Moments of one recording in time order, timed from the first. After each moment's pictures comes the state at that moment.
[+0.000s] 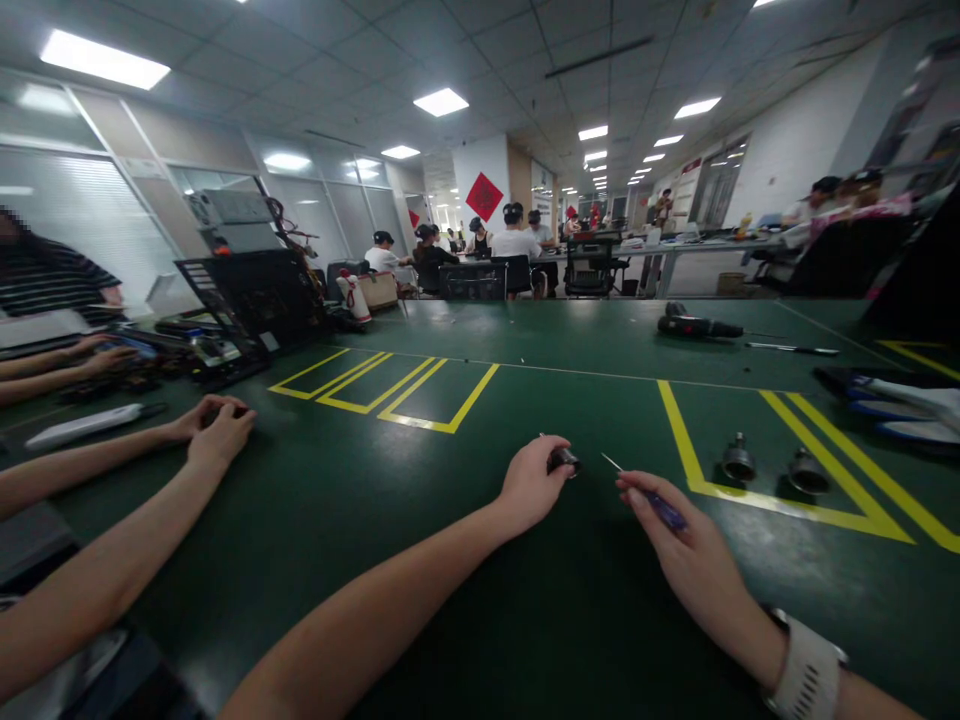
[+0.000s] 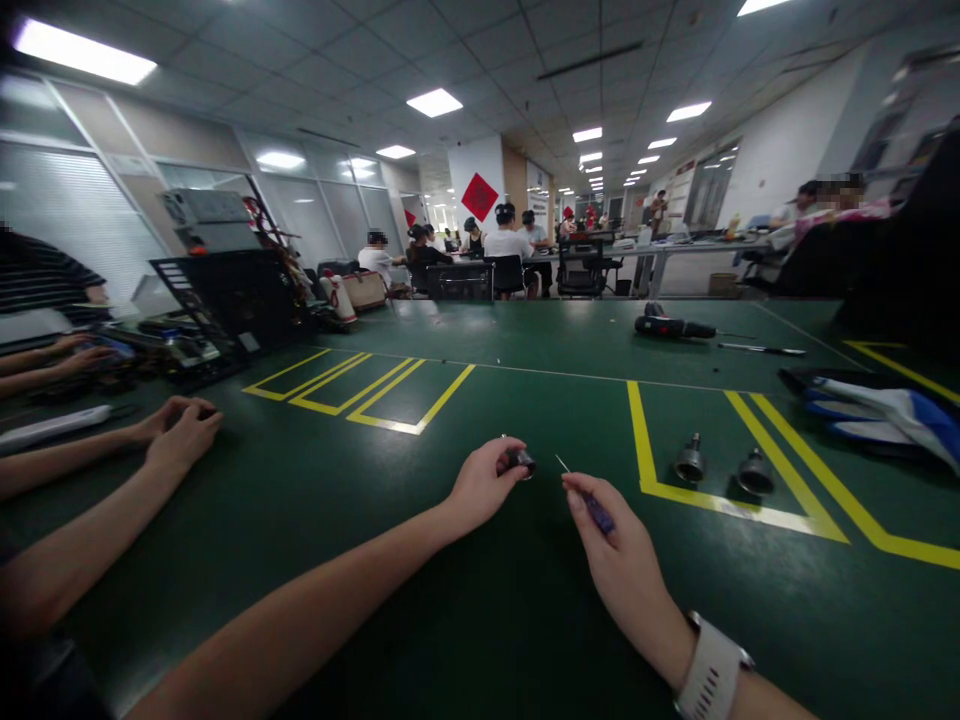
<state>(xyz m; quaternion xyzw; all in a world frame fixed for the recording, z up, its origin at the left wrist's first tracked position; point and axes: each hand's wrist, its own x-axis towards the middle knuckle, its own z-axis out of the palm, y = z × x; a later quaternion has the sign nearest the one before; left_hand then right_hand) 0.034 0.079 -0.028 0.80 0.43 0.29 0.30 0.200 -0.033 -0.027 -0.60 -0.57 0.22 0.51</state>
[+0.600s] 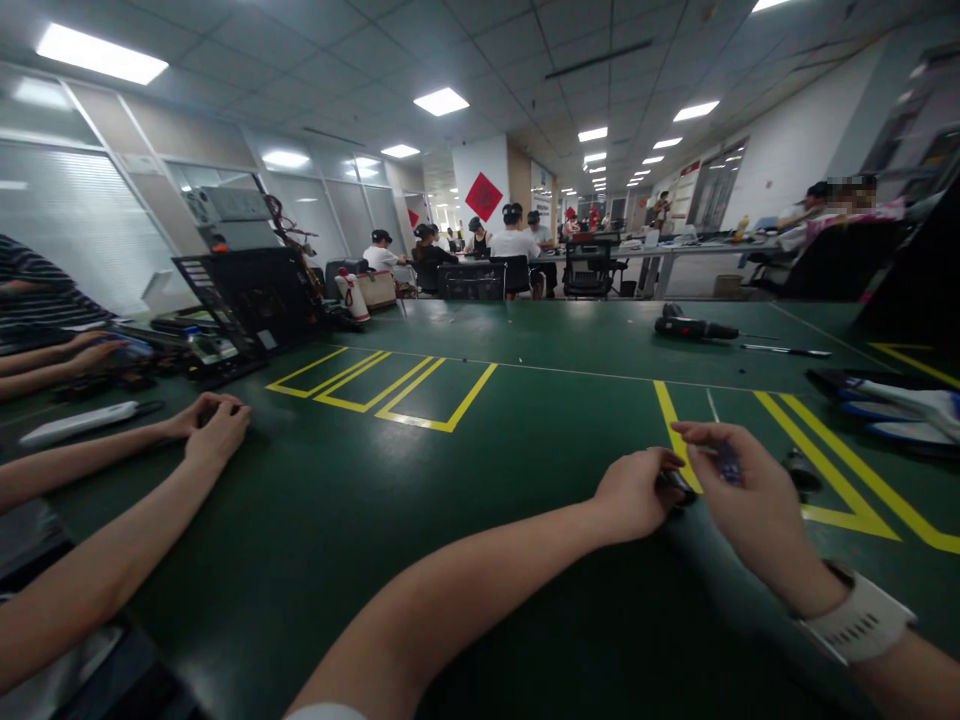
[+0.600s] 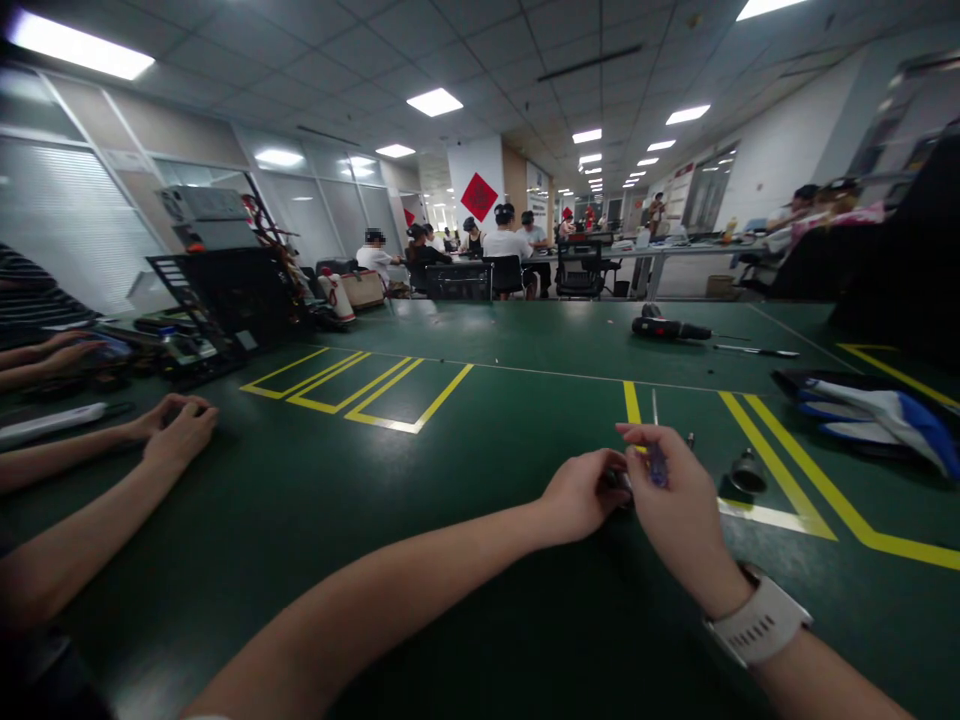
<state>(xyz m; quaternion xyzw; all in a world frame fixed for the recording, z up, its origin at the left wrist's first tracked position) 0.138 0.051 -0.017 0.86 0.28 0.23 0.37 0.244 -0.018 0.007 -0.63 -0.53 0.06 0.57</state>
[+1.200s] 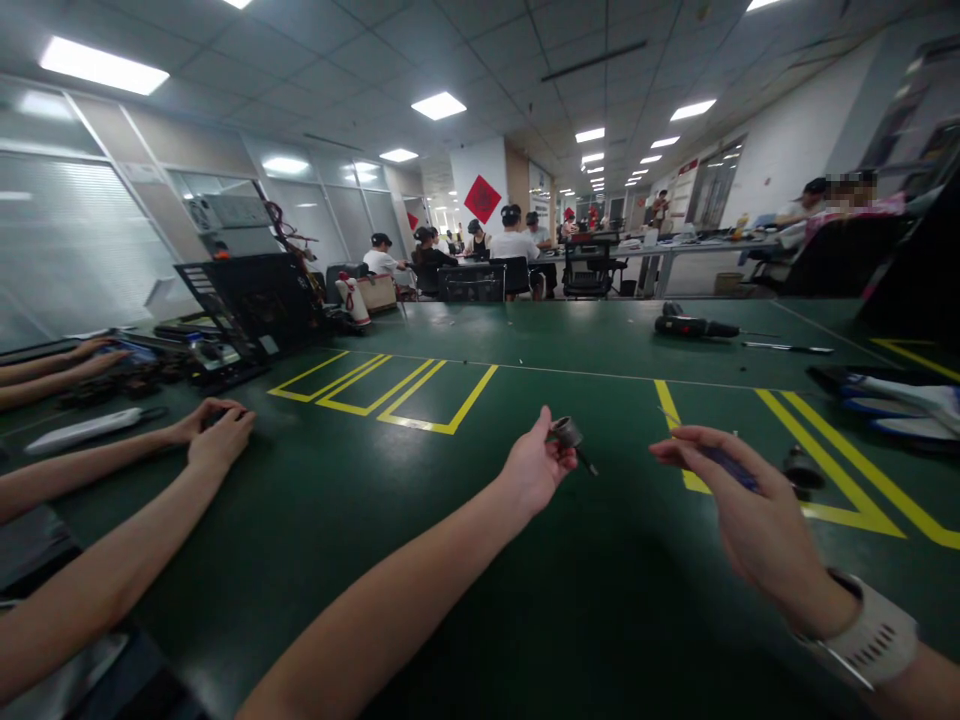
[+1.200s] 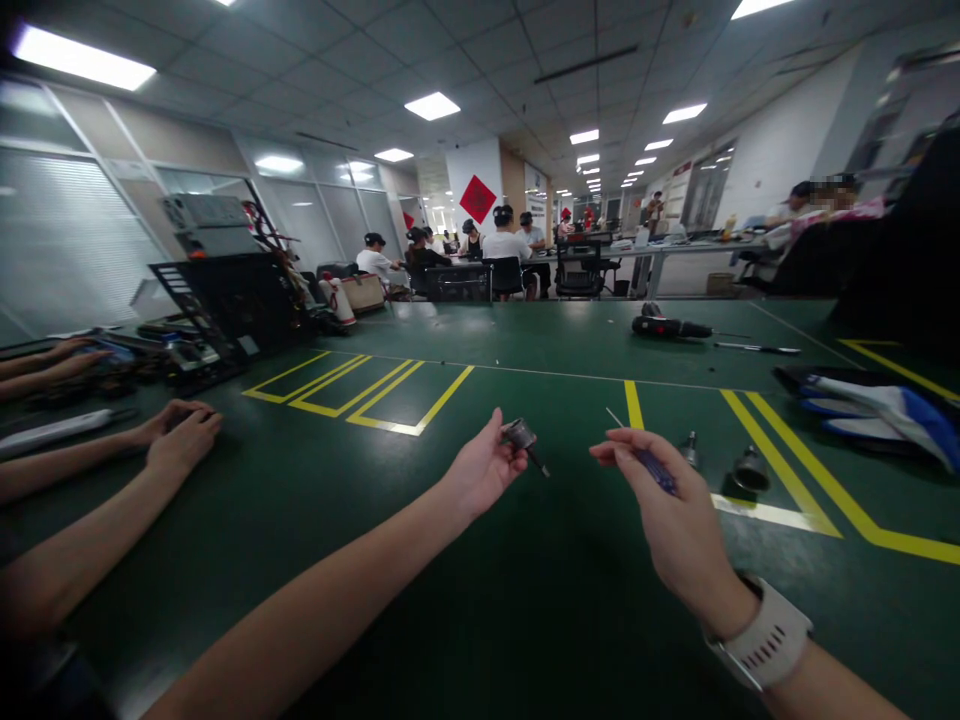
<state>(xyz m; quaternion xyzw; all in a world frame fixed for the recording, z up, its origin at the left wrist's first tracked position) 0.060 0.076 0.013 0.29 0.38 0.42 0.77 0.226 -0.032 0.024 -0.53 -0.42 0.30 0.67</state>
